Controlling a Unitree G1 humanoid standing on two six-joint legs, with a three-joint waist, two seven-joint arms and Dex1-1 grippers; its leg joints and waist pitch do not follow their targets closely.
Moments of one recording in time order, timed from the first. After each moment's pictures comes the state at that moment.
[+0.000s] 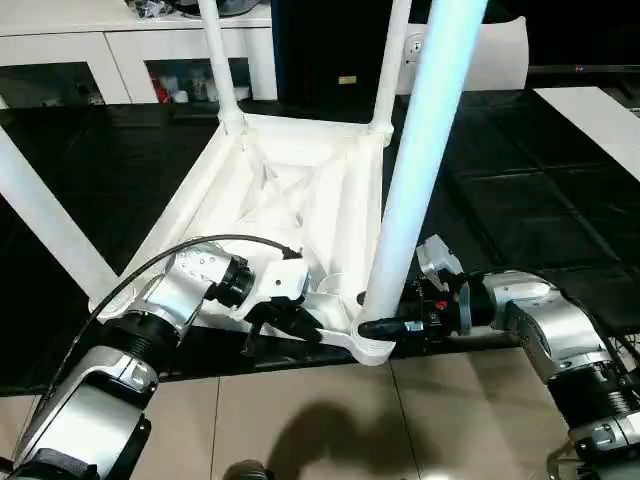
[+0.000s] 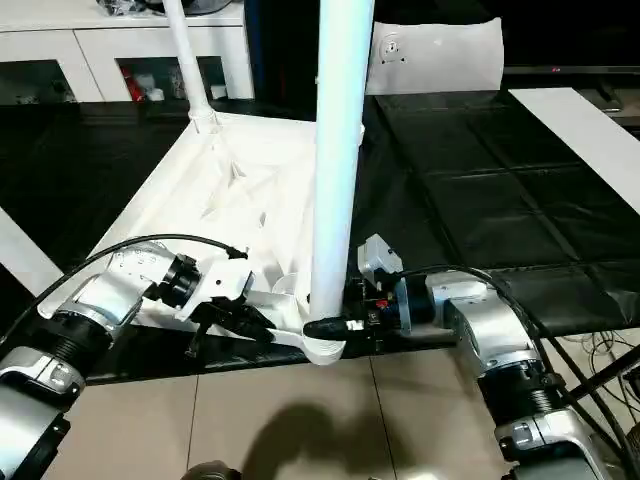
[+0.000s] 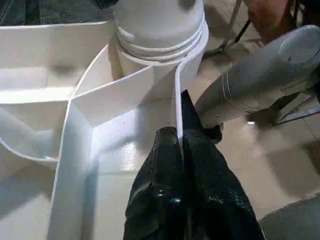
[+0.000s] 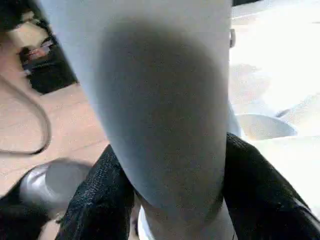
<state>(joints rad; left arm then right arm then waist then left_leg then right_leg) -0.68 0.38 -0.37 0.71 0.04 -0.10 -1.44 -0.39 -0.40 0.17 0.28 0.28 0.30 1.28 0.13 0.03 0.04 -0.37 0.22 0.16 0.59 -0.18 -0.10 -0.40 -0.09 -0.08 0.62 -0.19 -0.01</state>
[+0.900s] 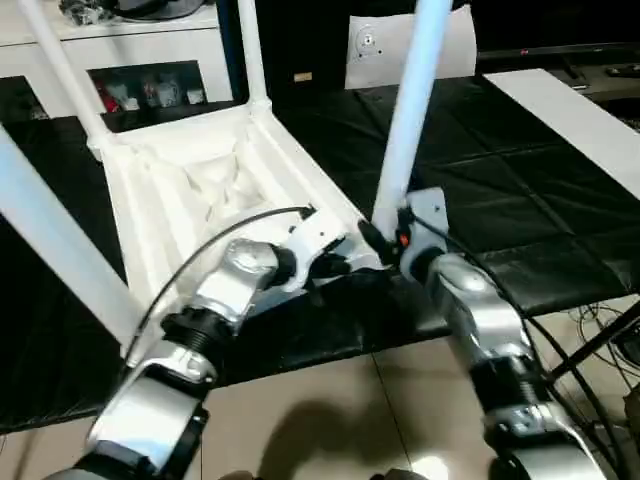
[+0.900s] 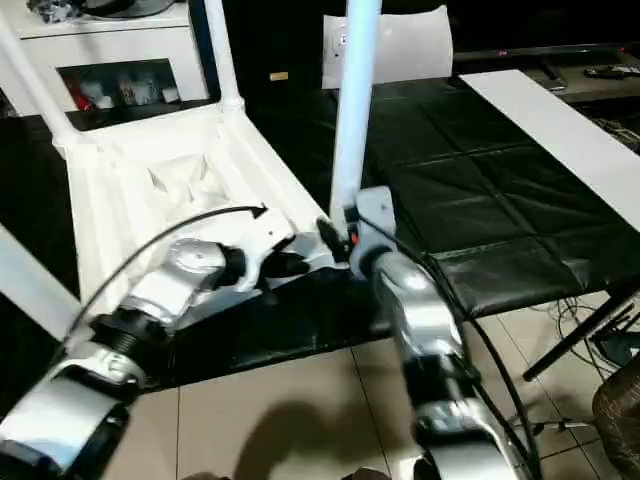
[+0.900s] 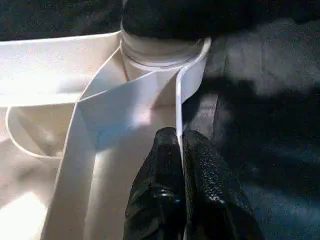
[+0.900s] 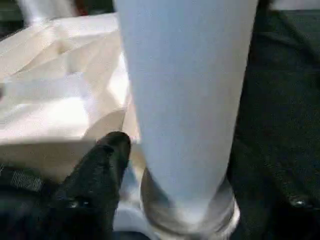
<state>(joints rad) -0.73 0.21 -0.27 0.75 0.09 0.14 -0.89 -0.46 -0.13 0.01 0.41 0.12 0.25 0.50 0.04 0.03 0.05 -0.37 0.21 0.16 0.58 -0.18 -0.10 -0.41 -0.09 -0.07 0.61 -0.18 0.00</state>
